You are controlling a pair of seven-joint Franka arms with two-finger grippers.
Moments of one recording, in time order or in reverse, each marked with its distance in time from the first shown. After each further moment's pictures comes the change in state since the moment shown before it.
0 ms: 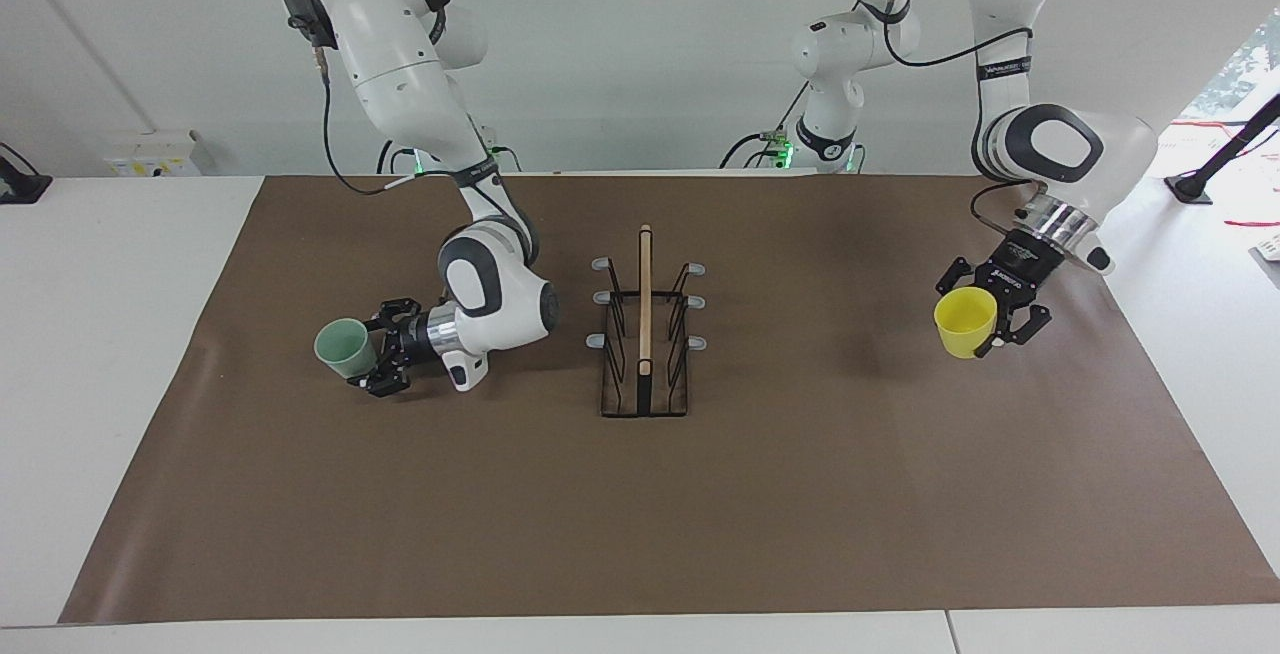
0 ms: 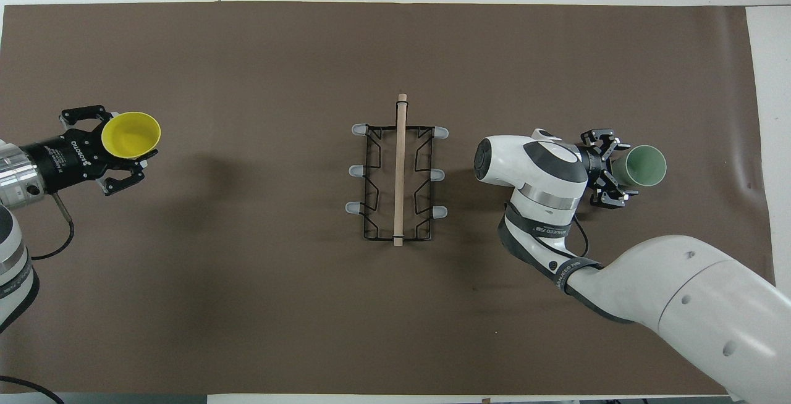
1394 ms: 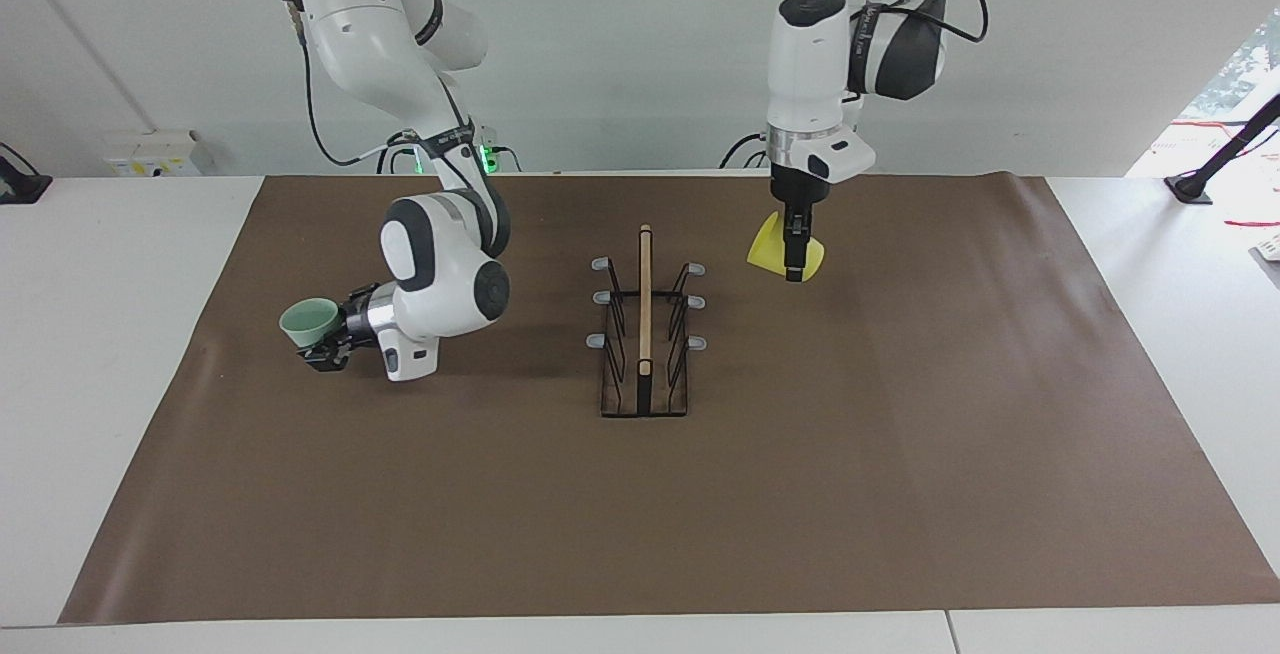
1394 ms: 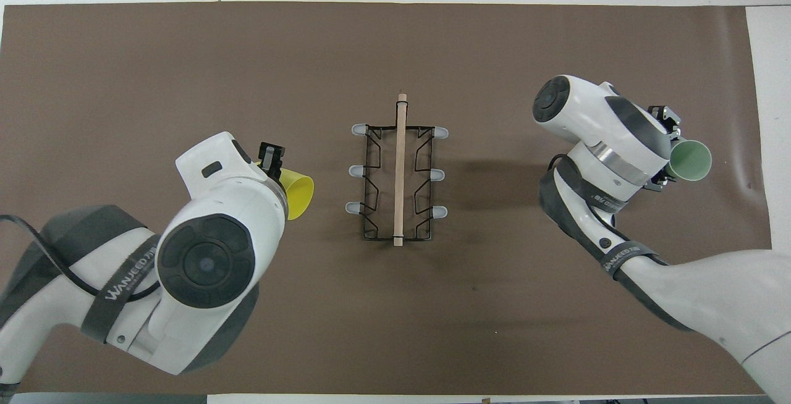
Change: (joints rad) left arm -0.427 -0.140 -0.287 0.092 1.332 -0.174 -0.971; right arm -0.134 -0.162 0.000 0.114 0.244 -0.004 0.085
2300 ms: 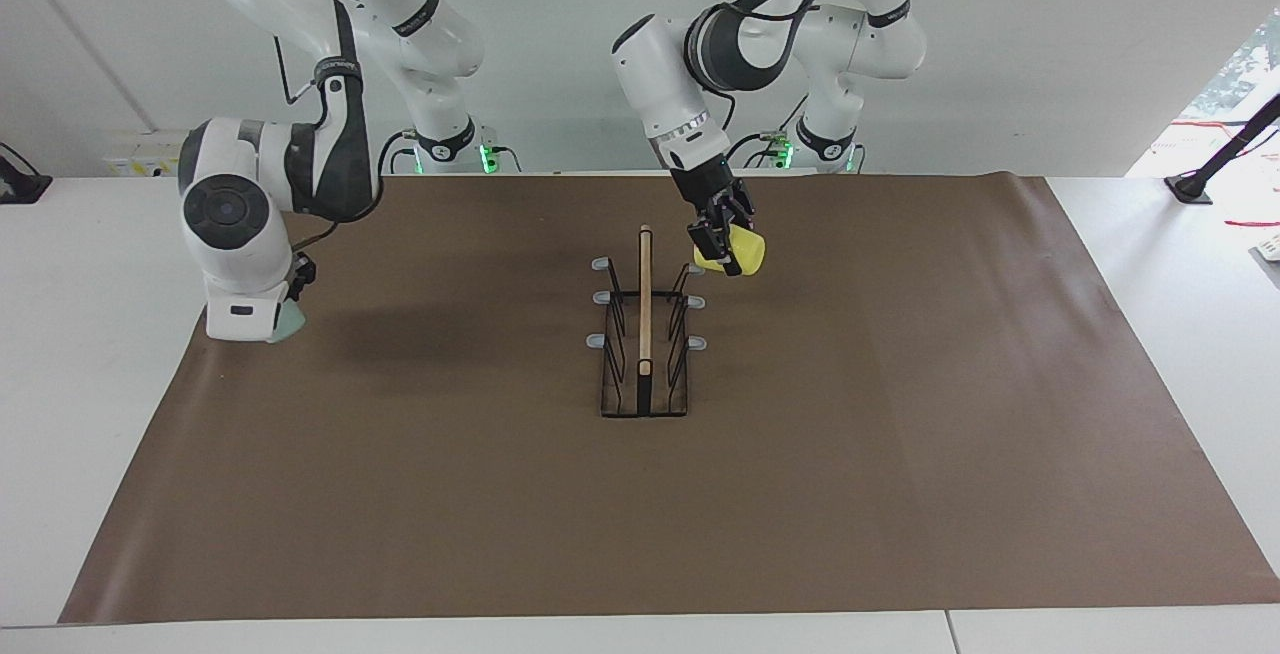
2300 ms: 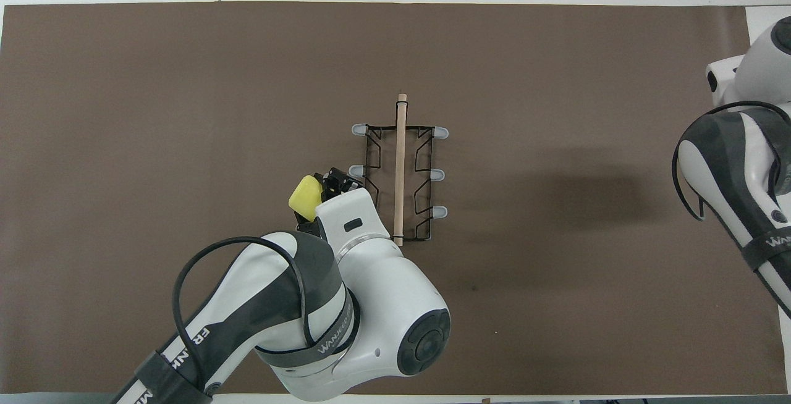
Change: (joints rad) left arm -0.223 0.176 -0.059 0.071 0.533 -0.223 -0.314; right arm -0.296 -0.150 0.000 0.016 0.535 0.207 -0.214
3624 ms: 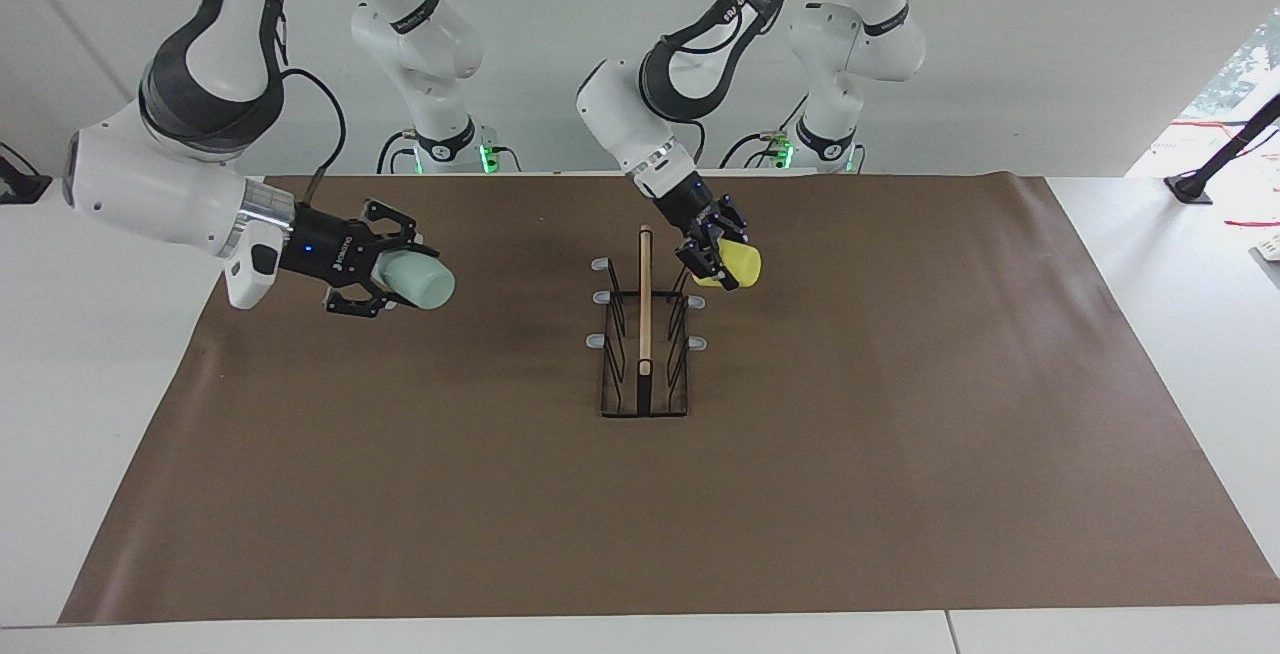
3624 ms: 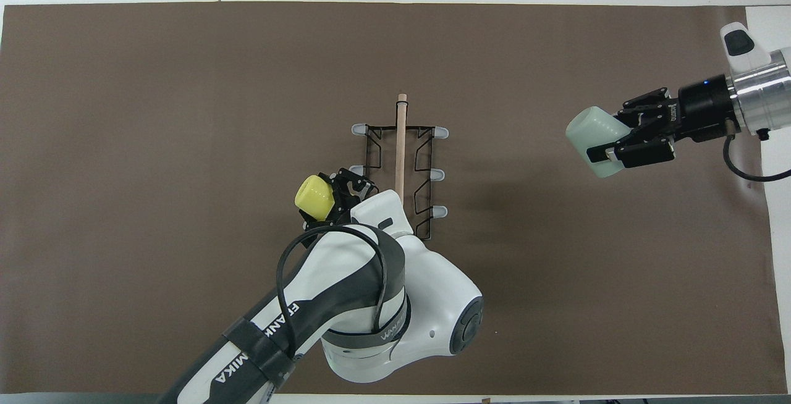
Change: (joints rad) left arm -0.081 0.151 0.000 0.084 0.137 -0.186 -0.093; right arm -0.029 -0.062 0.003 0.033 1.195 -0.147 -0.286
